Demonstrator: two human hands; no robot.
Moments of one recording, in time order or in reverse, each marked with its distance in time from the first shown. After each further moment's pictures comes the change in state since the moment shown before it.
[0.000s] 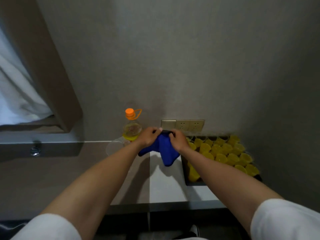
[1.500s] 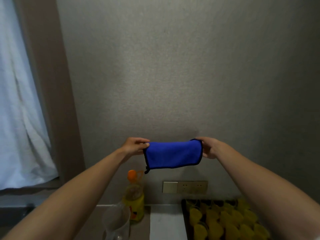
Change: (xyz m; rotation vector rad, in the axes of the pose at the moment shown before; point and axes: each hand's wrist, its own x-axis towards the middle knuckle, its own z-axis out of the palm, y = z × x) left_hand 0.037 0.108 -0.177 -0.454 0.183 -0.004; right_hand 0.068 -0.134 -0.232 0.754 -0.003 0.504
